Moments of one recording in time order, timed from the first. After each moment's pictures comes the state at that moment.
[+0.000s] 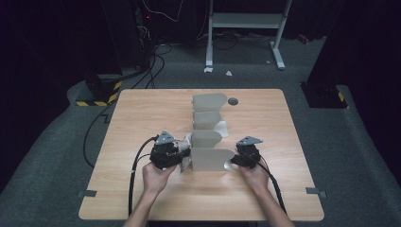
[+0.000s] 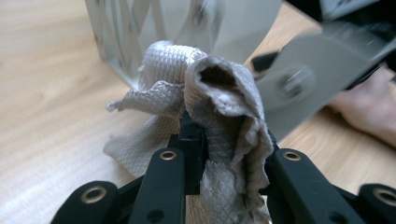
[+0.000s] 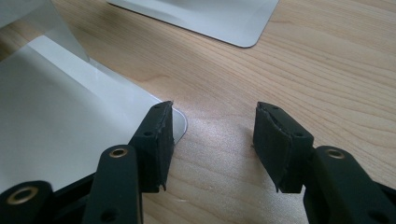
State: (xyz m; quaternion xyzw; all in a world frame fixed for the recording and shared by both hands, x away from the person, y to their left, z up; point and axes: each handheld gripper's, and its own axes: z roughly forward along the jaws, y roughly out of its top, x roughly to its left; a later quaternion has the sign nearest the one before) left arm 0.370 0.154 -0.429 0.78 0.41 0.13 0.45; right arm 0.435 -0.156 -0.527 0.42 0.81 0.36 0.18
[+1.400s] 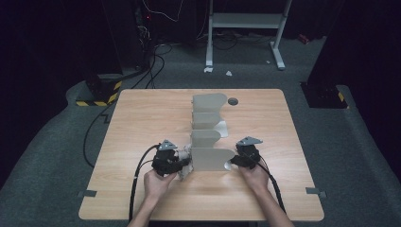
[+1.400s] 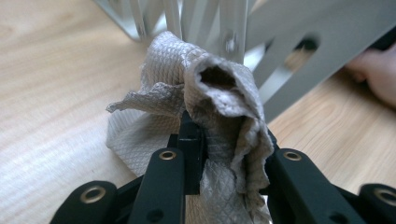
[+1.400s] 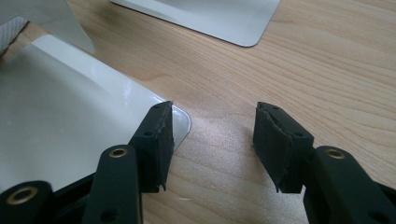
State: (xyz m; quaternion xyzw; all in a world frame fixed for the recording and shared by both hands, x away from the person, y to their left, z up) left arm 0.372 0.157 -0.469 0.79 0.44 0.08 0.41; right arm 0.434 -0.155 -0.527 0.42 0.81 0.36 0.19
